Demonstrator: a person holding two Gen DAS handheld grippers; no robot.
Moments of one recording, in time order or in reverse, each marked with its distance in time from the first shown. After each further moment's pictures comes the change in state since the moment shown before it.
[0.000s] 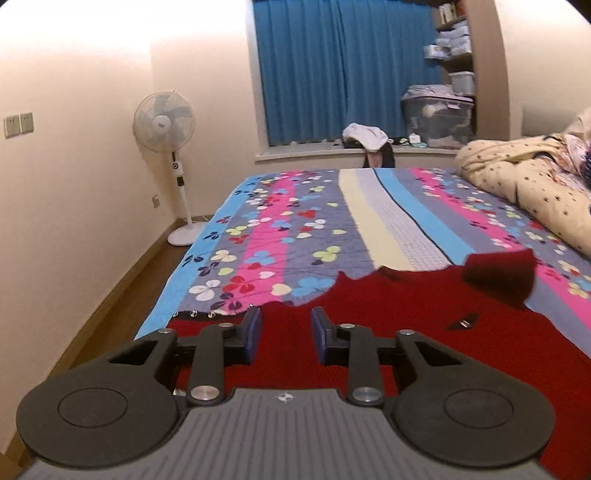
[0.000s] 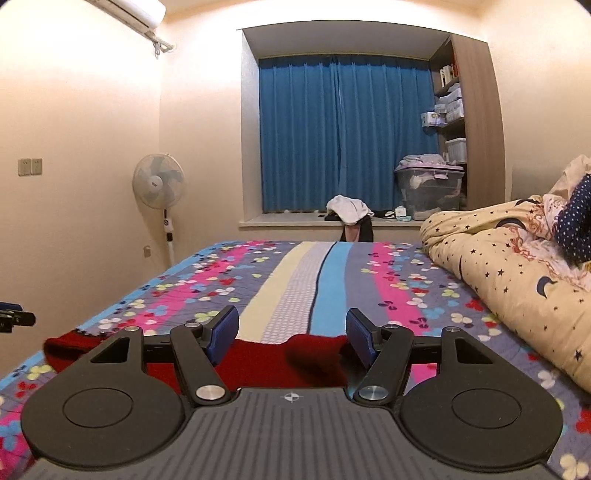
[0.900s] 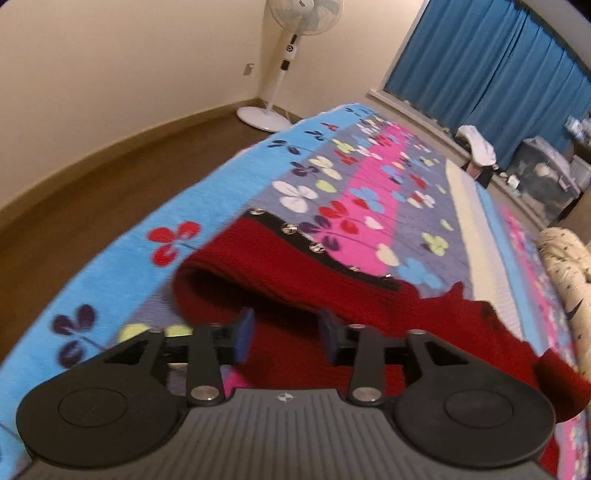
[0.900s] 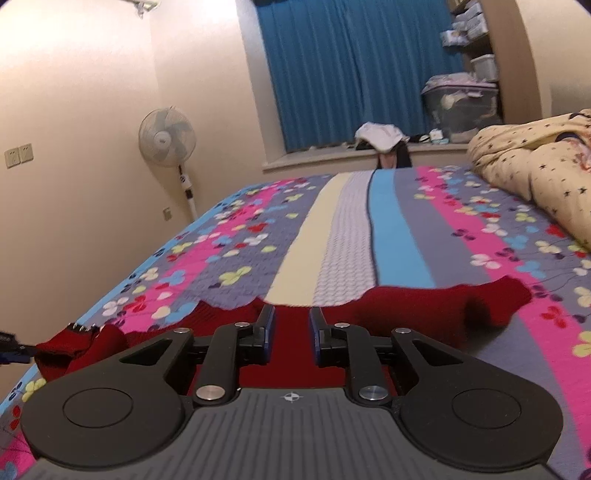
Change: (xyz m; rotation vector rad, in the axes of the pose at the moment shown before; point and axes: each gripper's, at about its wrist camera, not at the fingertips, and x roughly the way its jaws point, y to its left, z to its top) left arm 0.156 0.157 -0.037 -0.542 0.289 0.074; right arm 0.185 0.060 -0.043 0.122 0.197 0.133
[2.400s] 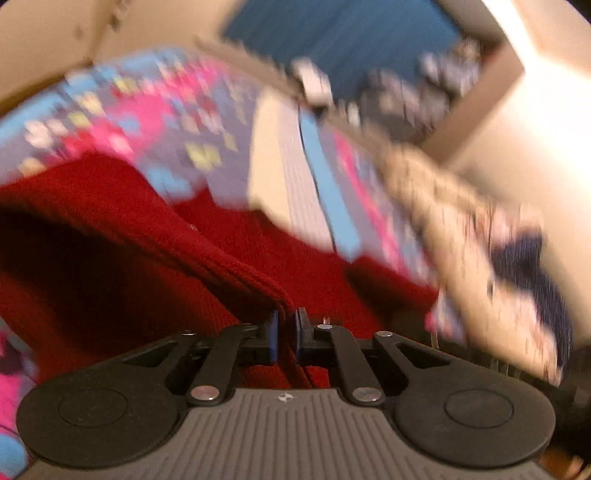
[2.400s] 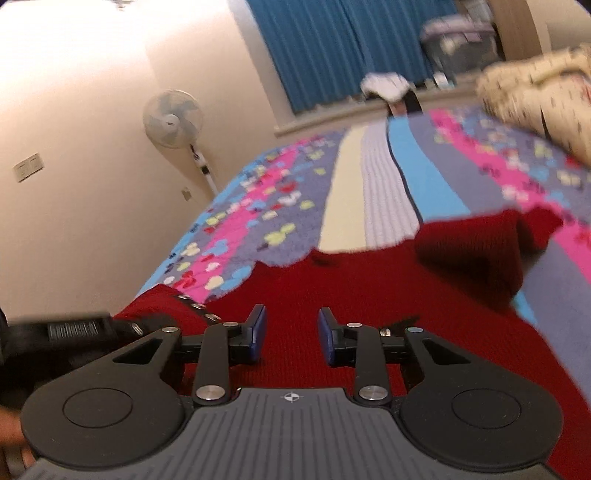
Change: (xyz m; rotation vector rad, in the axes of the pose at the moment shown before) left arm -0.016 -0.185 -0.096 0.217 0.220 -0.487; right arm -0.014 0.037 -0.010 0.201 0.159 0.044
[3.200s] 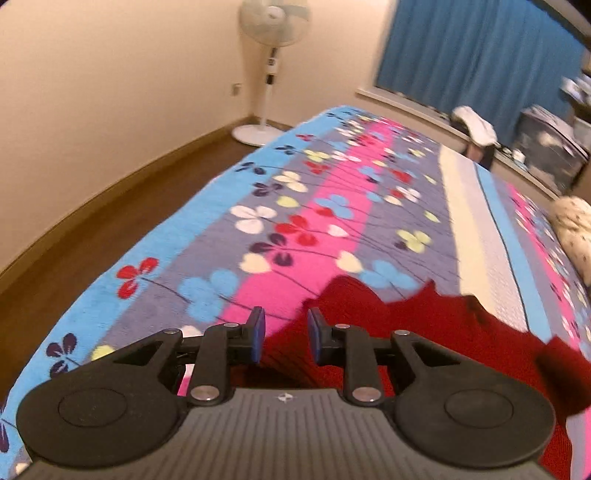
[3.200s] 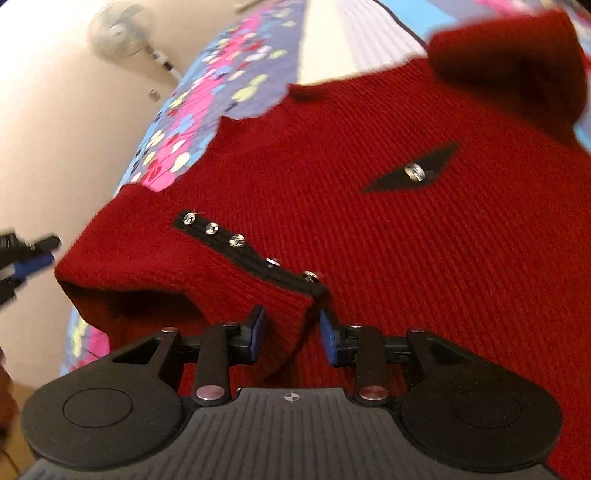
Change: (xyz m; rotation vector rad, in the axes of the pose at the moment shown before) left arm -0.062 0.087 0.086 -0.103 -0.204 0.612; right arm 0.095 0.013 -0.054 0.030 0.369 -0.030
